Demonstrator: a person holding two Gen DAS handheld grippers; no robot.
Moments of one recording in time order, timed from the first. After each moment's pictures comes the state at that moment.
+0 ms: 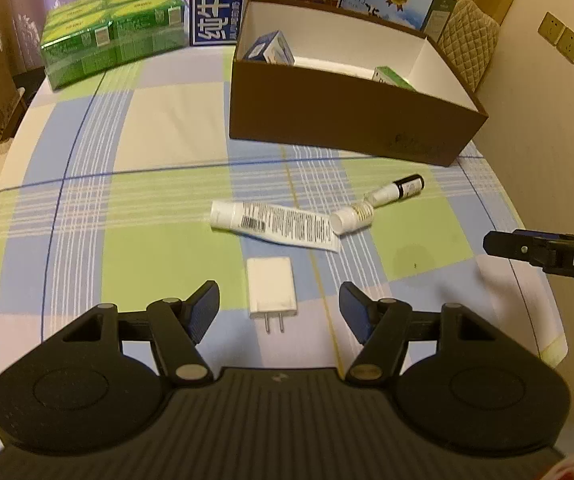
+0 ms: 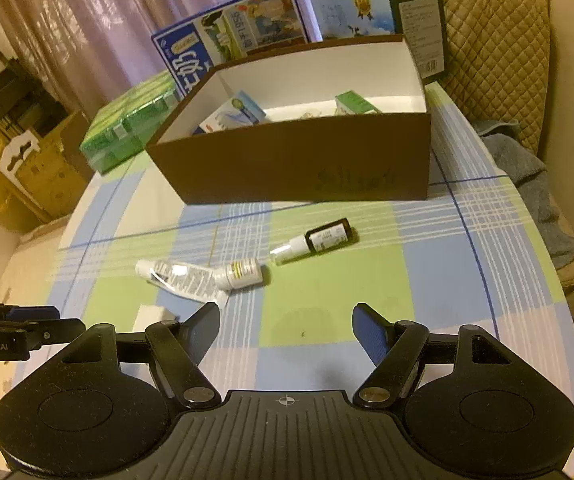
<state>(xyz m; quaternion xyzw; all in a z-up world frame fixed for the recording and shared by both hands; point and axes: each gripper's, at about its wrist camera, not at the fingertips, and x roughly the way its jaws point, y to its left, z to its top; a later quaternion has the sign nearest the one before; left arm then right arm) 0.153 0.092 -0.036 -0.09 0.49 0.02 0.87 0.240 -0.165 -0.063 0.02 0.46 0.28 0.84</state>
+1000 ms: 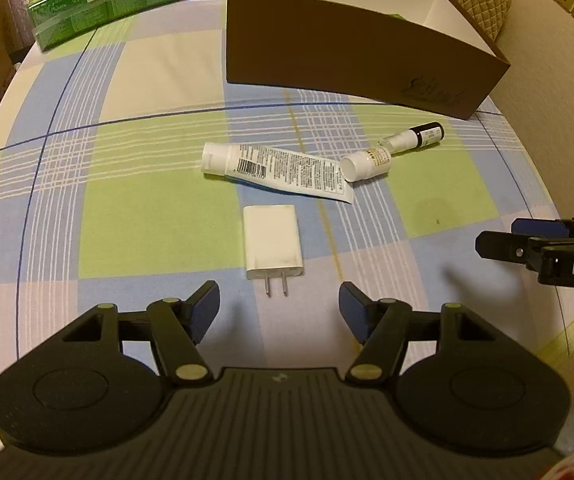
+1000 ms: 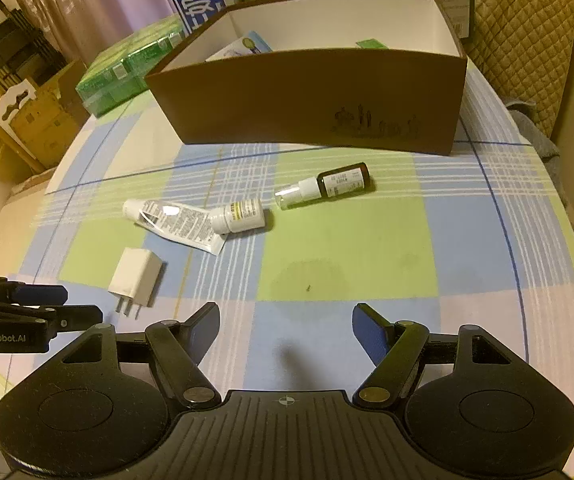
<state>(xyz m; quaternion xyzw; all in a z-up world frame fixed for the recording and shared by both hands) 0.158 0.083 -0.085 -0.08 0.53 0.02 0.84 0.234 -0.144 -0.101 -0.03 0.50 0.28 0.82</state>
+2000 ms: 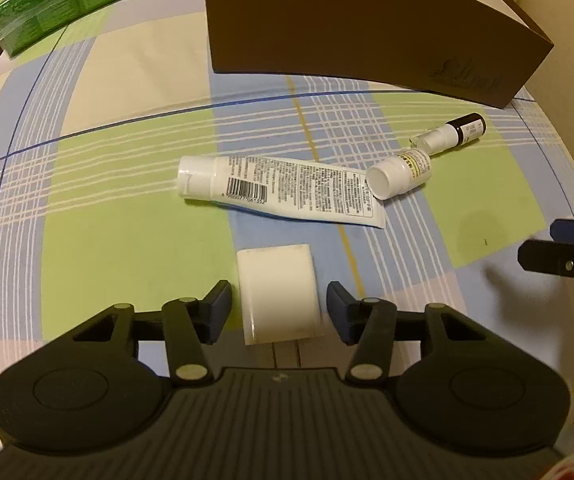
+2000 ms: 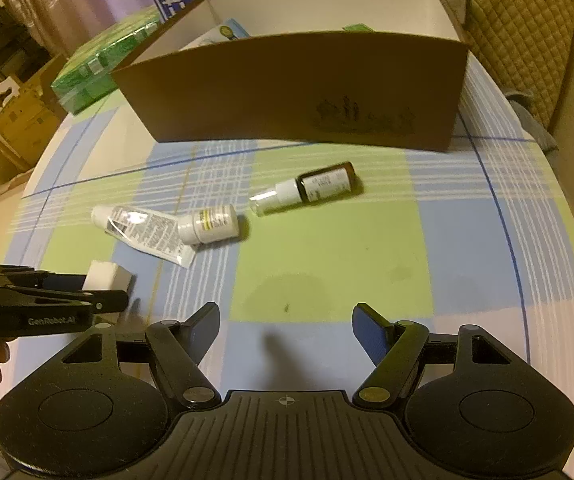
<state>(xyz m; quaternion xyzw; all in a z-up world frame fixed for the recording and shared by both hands) 0.218 0.079 -0.132 -0.05 0.55 0.02 0.83 0.264 -0.135 -0.120 -0.04 0.51 0.27 0.81</state>
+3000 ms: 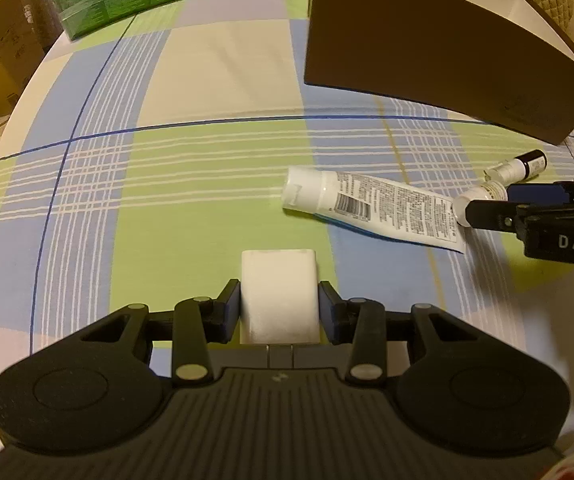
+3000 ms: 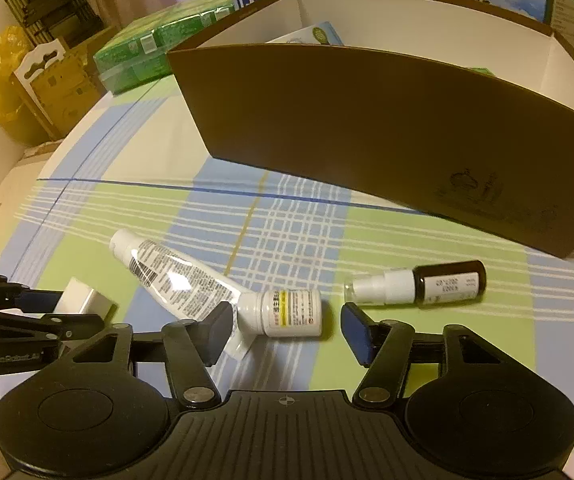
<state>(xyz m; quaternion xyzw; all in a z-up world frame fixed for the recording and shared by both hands) 0.210 0.128 -0.132 -0.07 0.54 0.09 0.84 0.301 -0.043 -0.157 -0.09 0.47 0.35 0.81</state>
